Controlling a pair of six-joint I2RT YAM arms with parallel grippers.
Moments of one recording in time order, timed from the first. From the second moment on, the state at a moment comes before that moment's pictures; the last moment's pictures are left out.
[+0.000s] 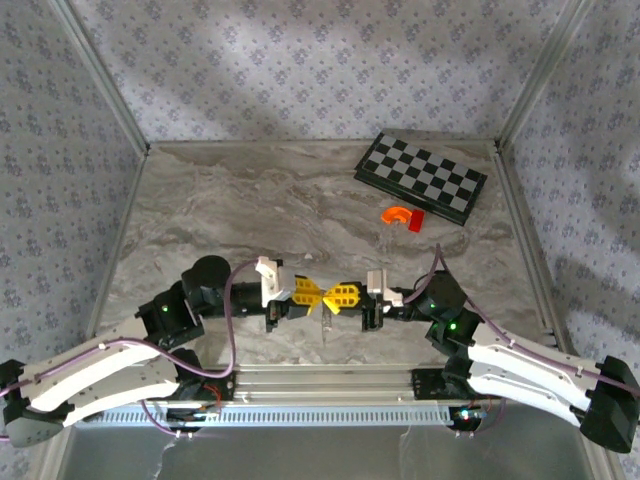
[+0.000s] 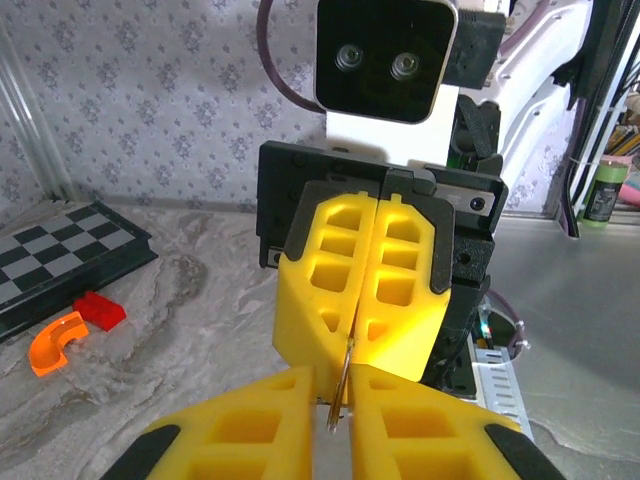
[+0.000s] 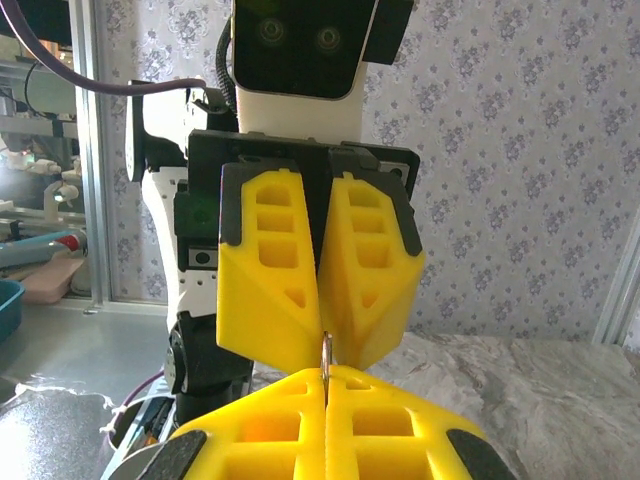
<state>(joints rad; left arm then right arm) -1.08 0.75 0.75 -0.13 0.38 0.04 0.97 0.76 0.40 0.58 -0.55 -0.02</state>
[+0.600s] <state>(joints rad) -1.08 0.76 0.75 -0.13 0.39 0.05 0.96 0.76 0.40 0.58 -0.57 0.00</state>
